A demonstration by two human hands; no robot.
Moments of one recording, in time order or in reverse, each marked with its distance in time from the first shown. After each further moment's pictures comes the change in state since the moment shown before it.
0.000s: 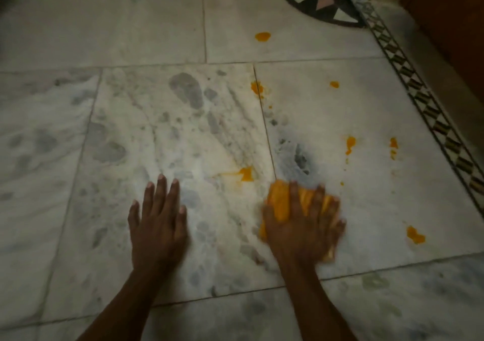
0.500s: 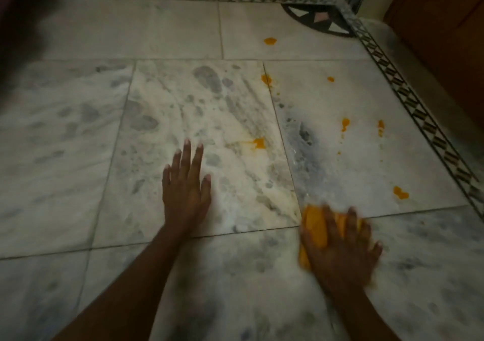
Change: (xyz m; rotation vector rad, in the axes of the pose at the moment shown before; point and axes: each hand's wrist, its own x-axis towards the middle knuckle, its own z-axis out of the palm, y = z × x) left_hand -0.042 -0.002 -0.027 -0.189 0.115 0.124; right_hand -0.120 0.099 -0.052 -0.102 -0.159 0.030
